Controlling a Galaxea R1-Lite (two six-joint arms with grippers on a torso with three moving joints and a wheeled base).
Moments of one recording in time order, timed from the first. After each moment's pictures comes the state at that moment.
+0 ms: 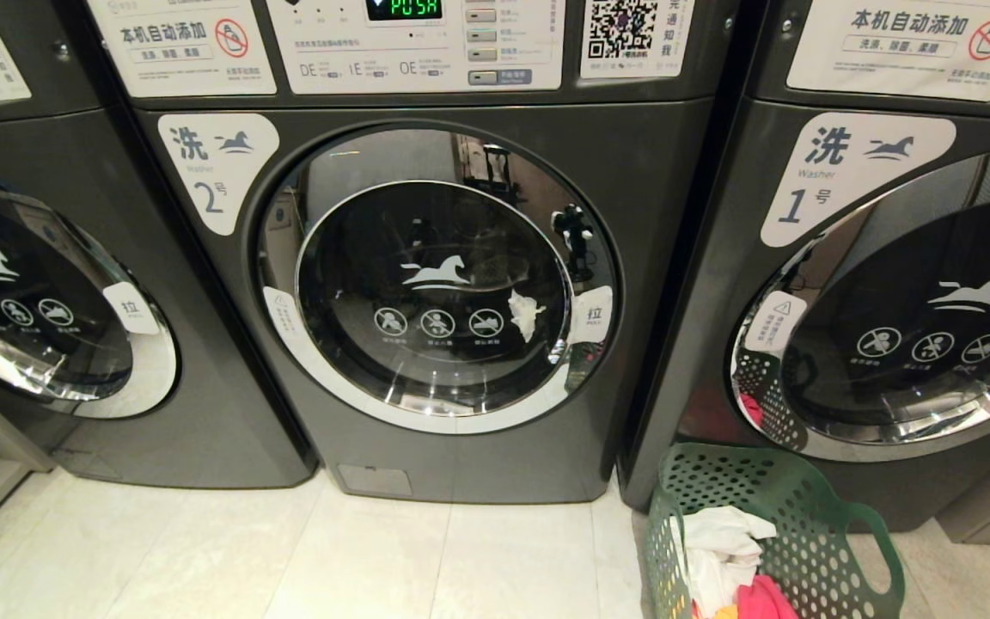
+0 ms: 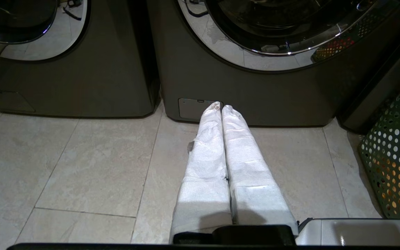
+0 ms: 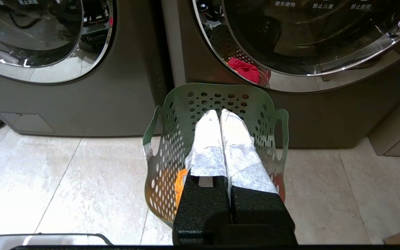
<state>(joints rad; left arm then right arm) 0.00 0.00 -0.04 0.09 0.00 0.01 0.00 0.00 0.00 0.03 -0.01 0.03</state>
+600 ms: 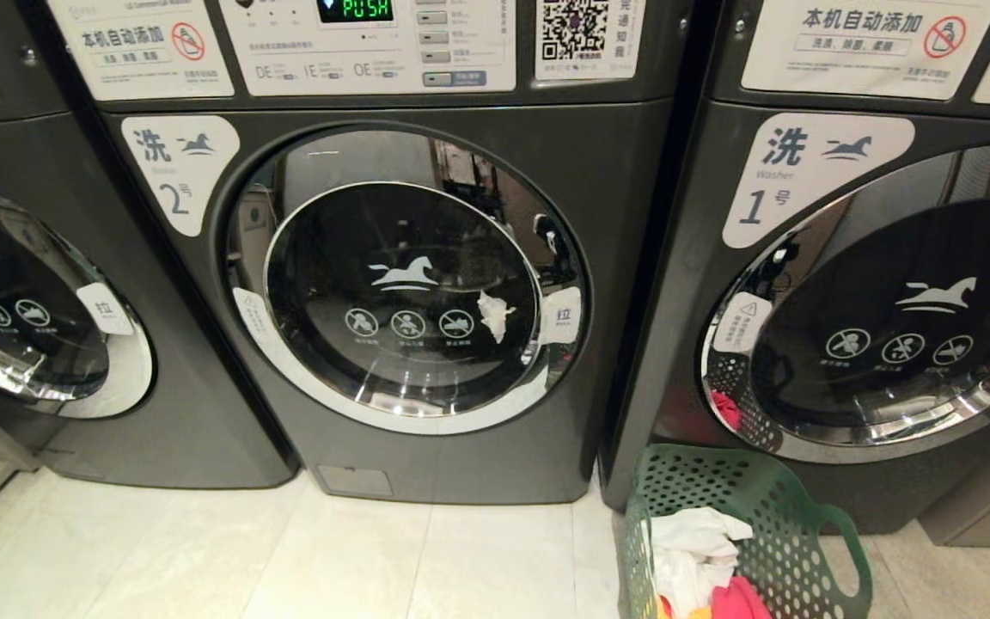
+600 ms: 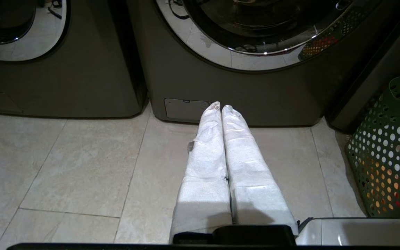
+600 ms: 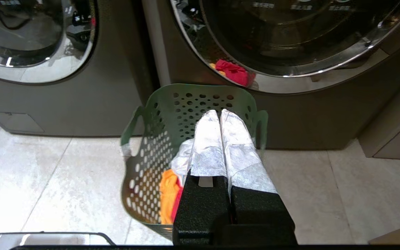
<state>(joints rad) 0.00 0.00 -0.04 0.09 0.00 0.01 0.00 0.00 0.00 0.03 -0.01 0.03</state>
